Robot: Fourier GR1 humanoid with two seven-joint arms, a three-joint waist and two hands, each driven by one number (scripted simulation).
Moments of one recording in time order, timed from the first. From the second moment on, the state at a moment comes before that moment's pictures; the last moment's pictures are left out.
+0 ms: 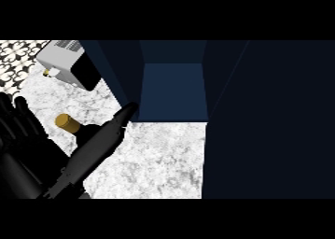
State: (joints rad) left arm -0.29 0.00 -0.43 -2.10 -1.18 1.01 1.11; right arm 0.02 -0.17 0.07 -2.42 -0.21 0.08 0.48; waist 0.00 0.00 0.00
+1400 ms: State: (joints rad) left arm -0.03 0.30 -0.50 -1.95 -0.51 1.41 0.68; right arm -0.06 -0.16 0.07 -2.43 -0.19 0.07 0.56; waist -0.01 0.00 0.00
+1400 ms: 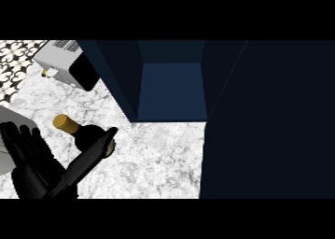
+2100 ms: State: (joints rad) left arm -0.03 0.32 -0.54 -1.89 -0.29 1.47 0.51; right arm -0.07 -0.16 0.05 -2.44 -0.19 0.08 0.57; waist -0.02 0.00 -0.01
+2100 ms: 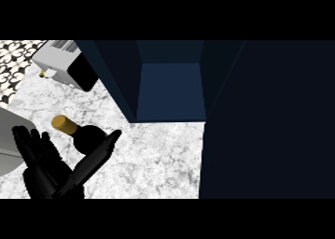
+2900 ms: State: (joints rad) left arm -0.02 0.27 -0.53 -1.84 -0.12 1.45 0.31; right arm -0.08 -0.14 0.06 -2.43 -0.18 0.08 0.57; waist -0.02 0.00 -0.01
